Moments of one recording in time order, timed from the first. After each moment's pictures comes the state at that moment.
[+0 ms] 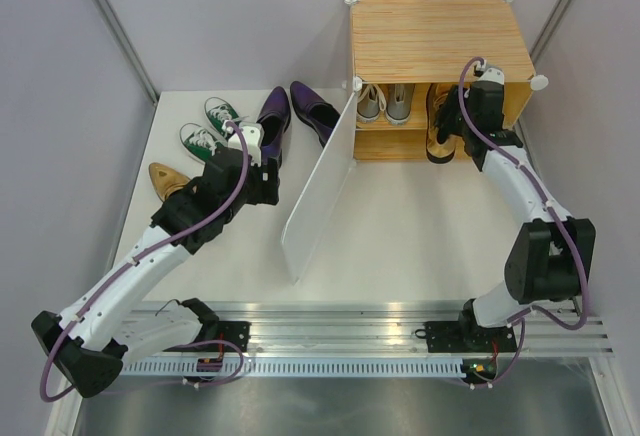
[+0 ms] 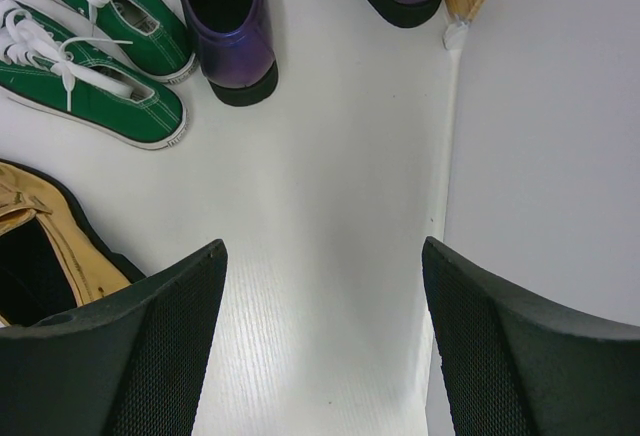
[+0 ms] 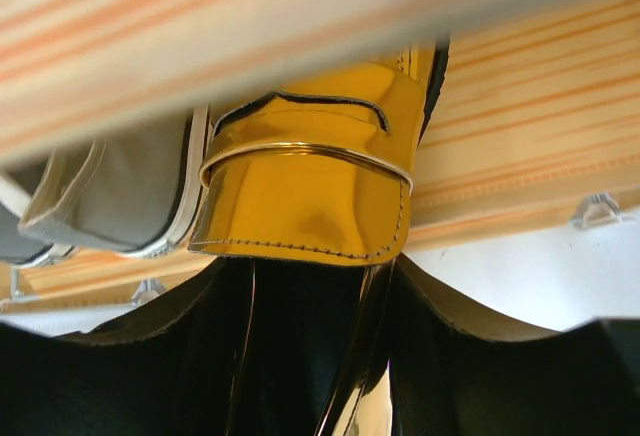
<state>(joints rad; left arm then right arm) -0.66 1.02 1.09 -0.60 -0.36 -0.25 0.05 1.54 1.27 -0.17 0.08 0.34</state>
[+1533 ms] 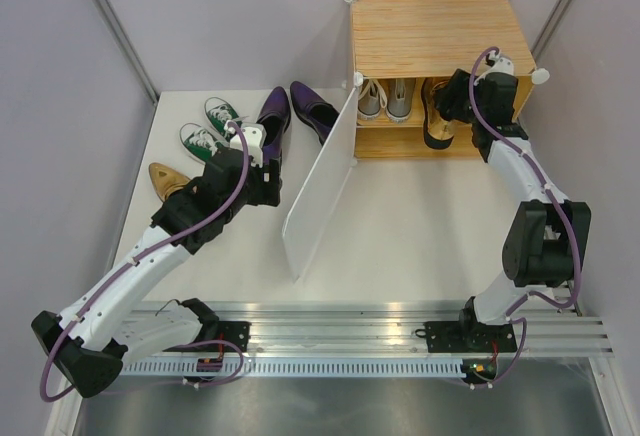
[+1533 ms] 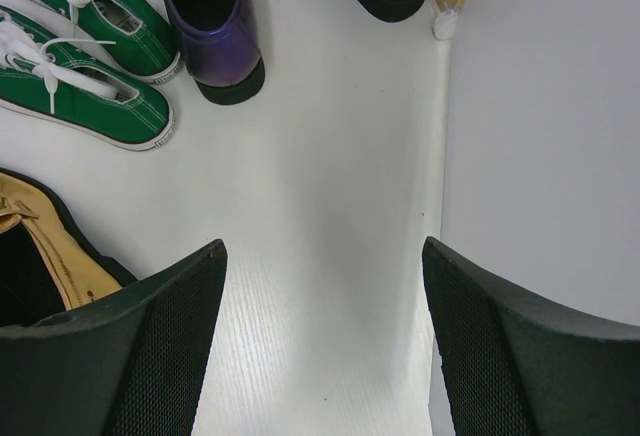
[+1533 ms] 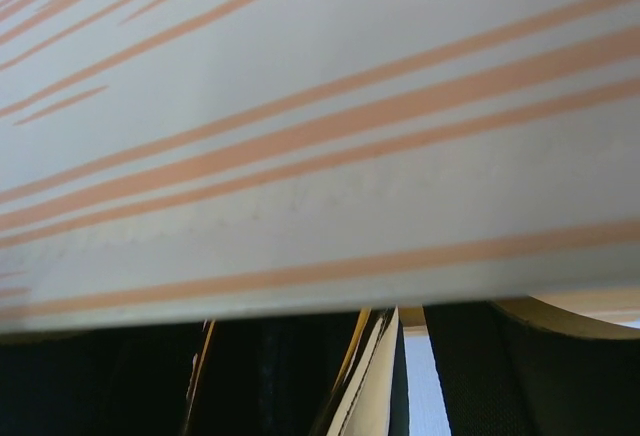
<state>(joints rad) -0.66 1.02 1.09 -0.60 -0.33 -0.24 -0.03 1.66 1.33 0.01 -0.11 0.39</state>
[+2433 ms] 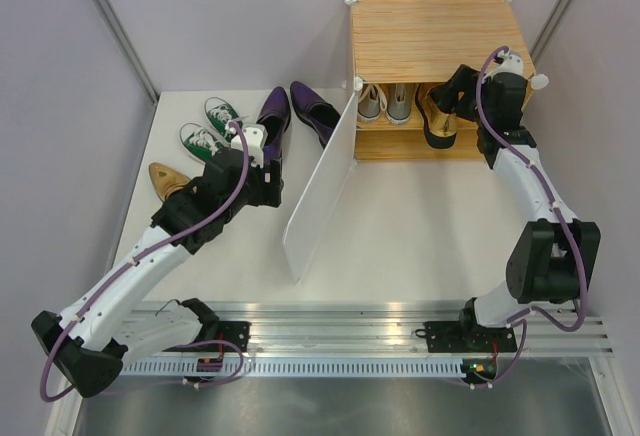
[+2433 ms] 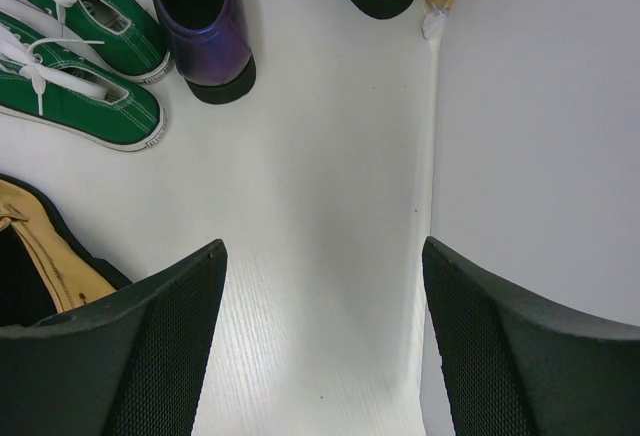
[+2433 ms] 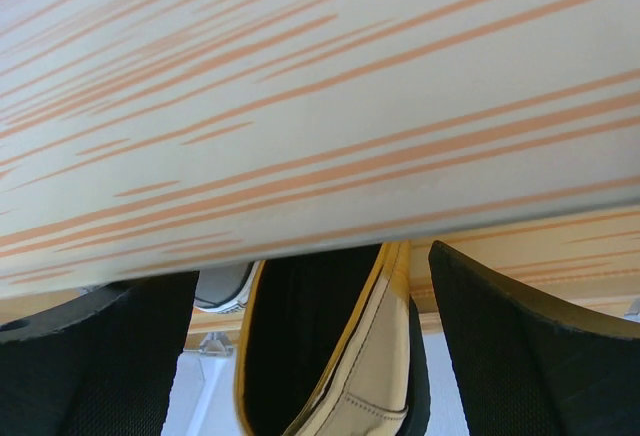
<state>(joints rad) -0.66 1.02 1.09 -0.60 -0.30 -0.24 -0.04 1.57 1.29 0.01 -0.11 0.39</state>
